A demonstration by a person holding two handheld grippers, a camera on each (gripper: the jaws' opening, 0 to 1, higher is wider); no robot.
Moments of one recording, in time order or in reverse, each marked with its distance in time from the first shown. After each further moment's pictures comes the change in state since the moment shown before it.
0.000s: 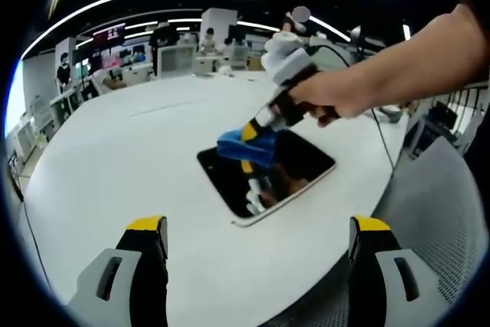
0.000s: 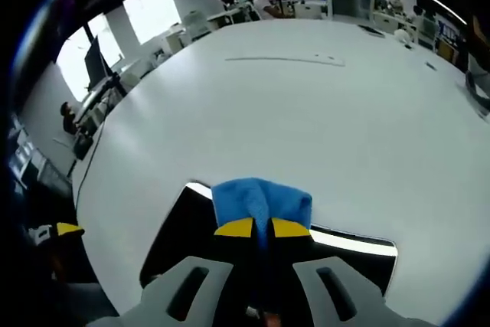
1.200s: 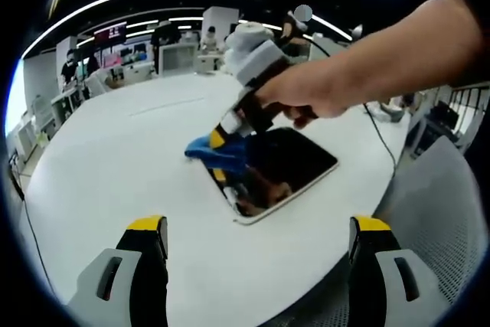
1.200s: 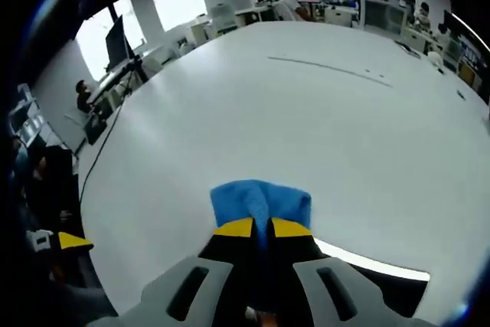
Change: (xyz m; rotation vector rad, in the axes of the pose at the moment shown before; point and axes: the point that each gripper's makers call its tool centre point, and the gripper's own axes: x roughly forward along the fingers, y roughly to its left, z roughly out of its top) left arm 0.003 0.004 -0.004 -0.005 0.008 0.009; right arm 0.026 0.054 0.018 -0.127 0.005 0.068
